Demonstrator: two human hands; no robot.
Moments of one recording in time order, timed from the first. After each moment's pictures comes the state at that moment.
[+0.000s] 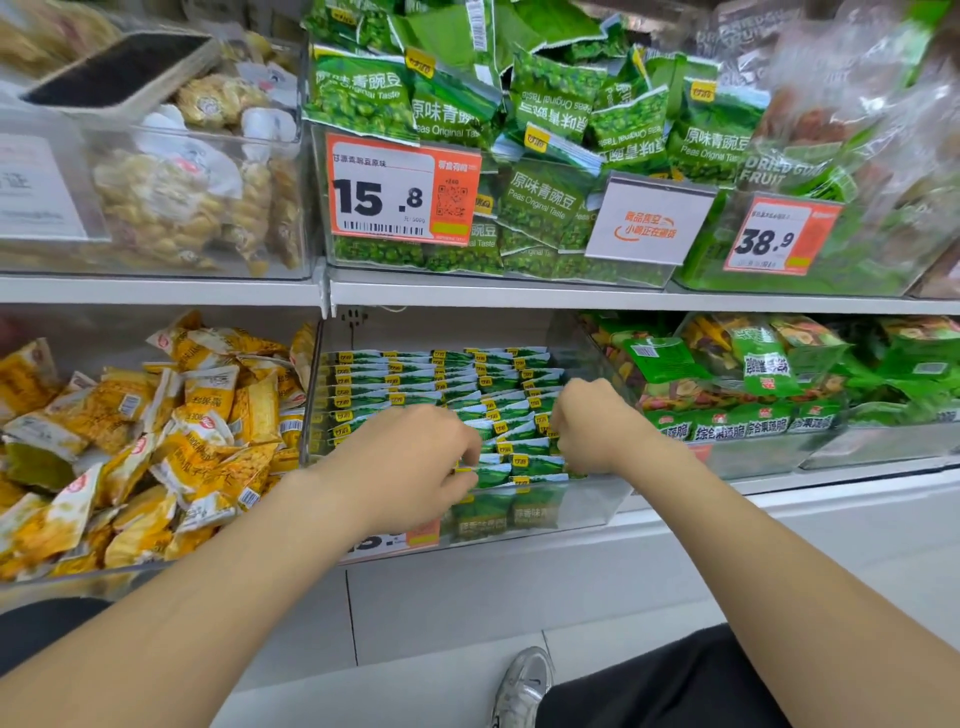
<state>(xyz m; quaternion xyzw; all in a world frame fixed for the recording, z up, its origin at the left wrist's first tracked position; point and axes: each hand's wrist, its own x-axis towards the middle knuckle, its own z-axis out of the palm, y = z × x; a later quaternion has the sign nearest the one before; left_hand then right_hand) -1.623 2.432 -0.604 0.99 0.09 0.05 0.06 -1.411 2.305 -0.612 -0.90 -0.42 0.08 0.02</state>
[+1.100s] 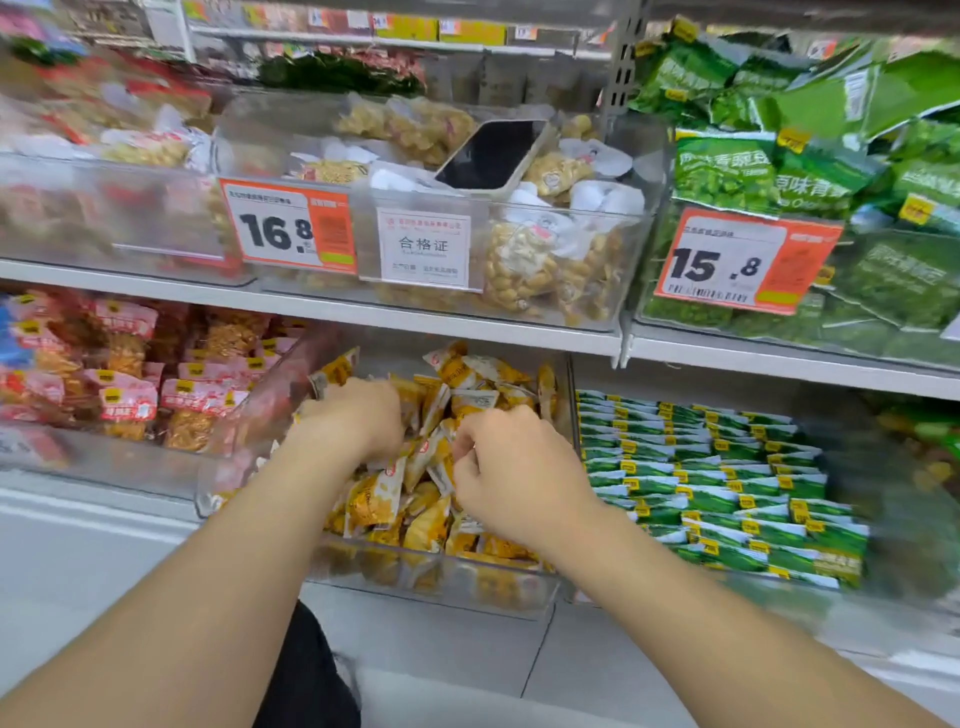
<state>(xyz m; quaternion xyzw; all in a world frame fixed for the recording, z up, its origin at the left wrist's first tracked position) -1.793 2.620 -0.600 0.83 0.55 -0.09 0.07 -1.670 2.459 -0.583 -0.74 -0.65 0.02 0.18</state>
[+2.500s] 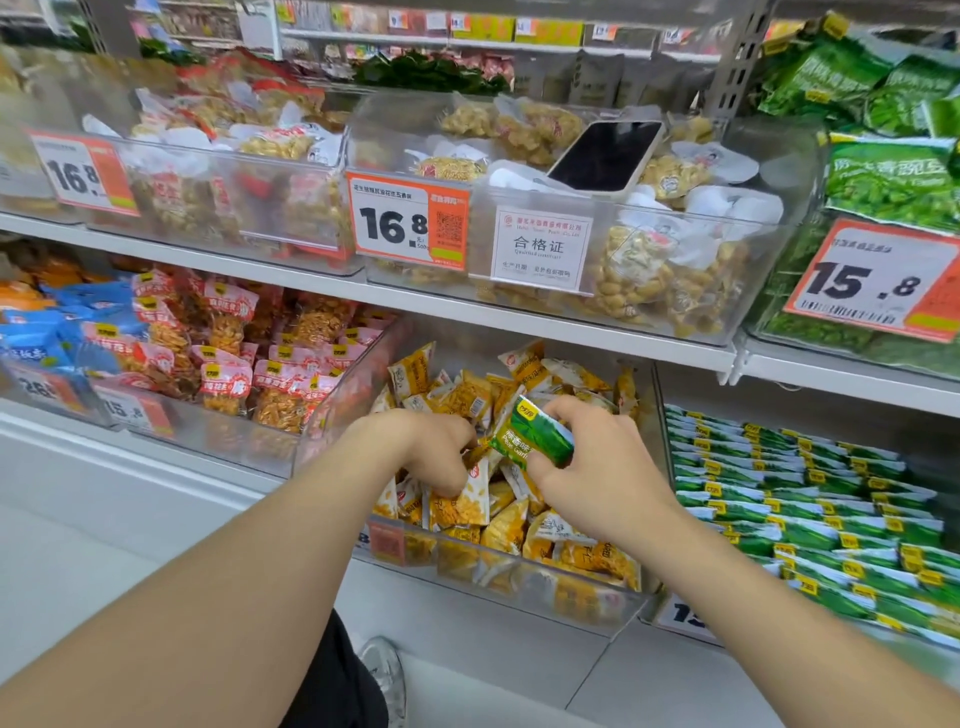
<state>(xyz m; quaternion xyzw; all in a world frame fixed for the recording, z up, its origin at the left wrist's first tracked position) -1.821 2.624 -0.605 0.86 0.42 -0.22 0.21 -1.666 2.480 -0.598 -0.74 -0.61 0.10 0.28</state>
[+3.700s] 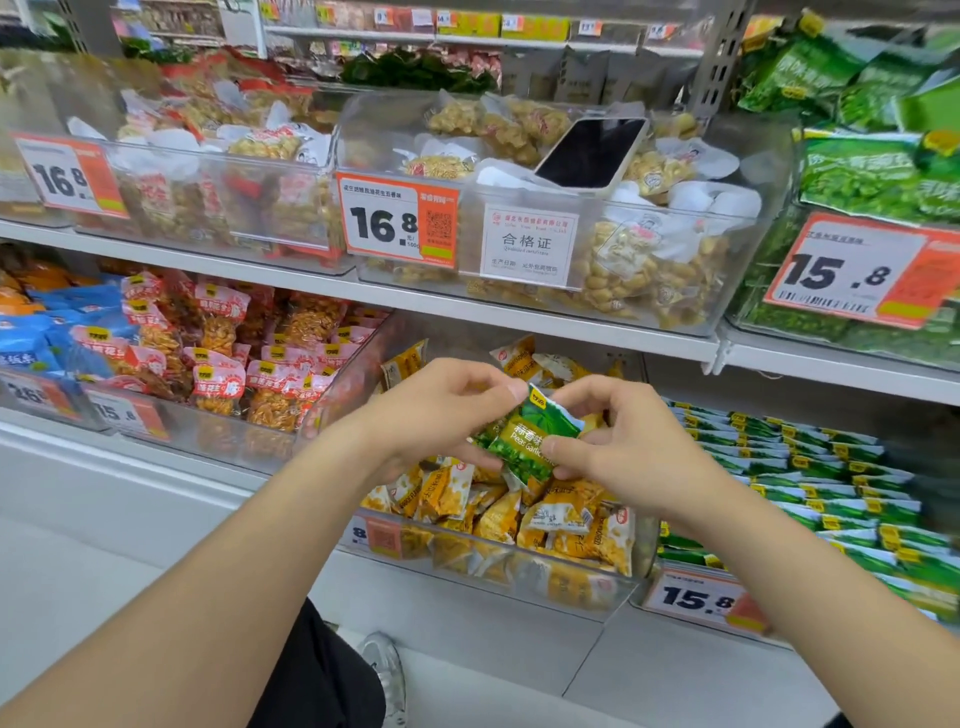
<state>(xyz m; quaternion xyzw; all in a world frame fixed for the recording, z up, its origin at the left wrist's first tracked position) -1.833 2.568 -0.568 0.71 0.33 0.20 0.59 -1.646 2.461 -0.573 -0.68 -0.53 0.29 0.41</state>
